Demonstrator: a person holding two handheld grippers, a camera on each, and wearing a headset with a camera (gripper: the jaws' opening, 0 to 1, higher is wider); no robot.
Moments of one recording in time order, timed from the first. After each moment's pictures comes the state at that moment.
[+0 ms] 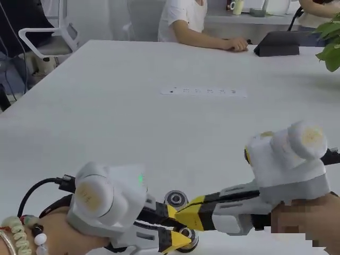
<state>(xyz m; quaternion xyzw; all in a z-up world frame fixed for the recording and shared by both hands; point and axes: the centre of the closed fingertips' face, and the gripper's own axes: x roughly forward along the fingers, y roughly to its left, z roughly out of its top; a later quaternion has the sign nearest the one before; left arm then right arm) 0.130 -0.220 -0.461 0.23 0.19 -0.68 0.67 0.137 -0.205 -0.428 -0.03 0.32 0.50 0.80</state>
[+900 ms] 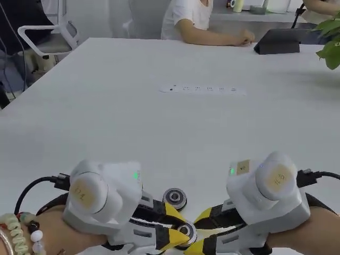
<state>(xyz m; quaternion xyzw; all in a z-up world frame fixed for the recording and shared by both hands) 0.131 -0.219 -0.461 0.21 0.19 -0.68 0.68 0.125 -0.212 -0.482 -0.14 0.36 0.51 0.77</state>
